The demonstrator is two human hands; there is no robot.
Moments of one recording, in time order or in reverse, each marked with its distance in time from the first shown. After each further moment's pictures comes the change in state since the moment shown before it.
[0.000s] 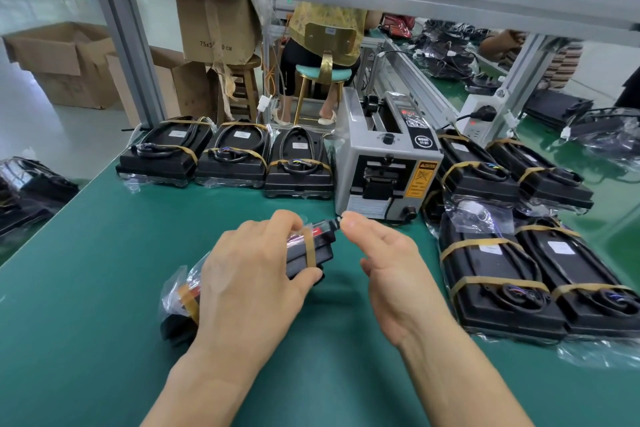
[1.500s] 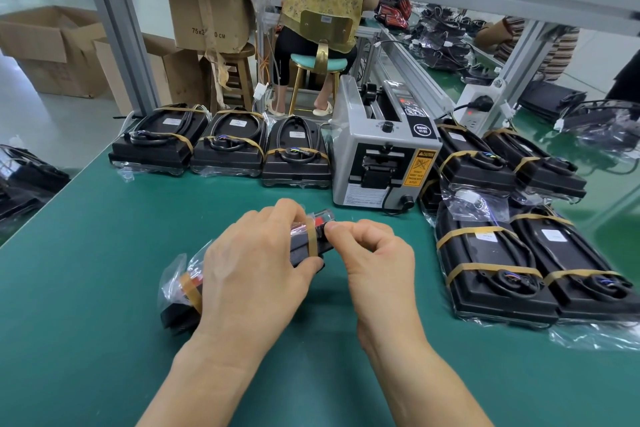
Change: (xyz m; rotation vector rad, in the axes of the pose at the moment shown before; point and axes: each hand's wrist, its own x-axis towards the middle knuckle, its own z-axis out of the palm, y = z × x) left_hand 0.000 0.004 -0.002 -0.023 -0.039 -0.016; right_hand -0.011 0.020 0.018 -0.177 0.269 -0.188
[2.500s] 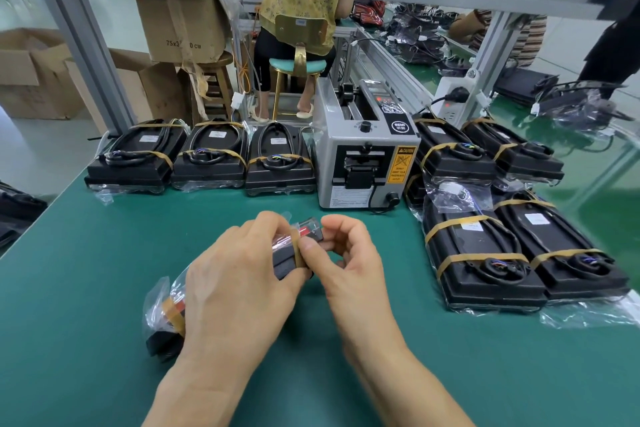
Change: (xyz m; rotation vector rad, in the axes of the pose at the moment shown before) left_hand -0.001 0.000 0.000 -0.022 0.032 0.037; right_hand -0.002 0.020 0.001 0.104 -0.163 -0.089
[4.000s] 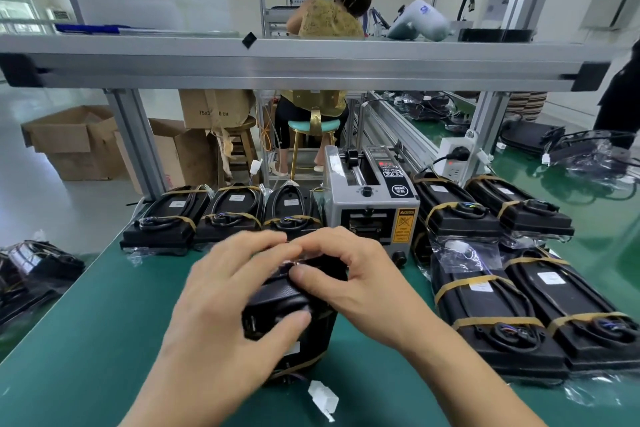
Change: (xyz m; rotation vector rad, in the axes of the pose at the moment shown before) left_hand 0.023 -0.008 -0.042 -0.282 0.010 0.316; right_hand 0.041 -0.077 -0.023 -0.468 -0.458 -0.492
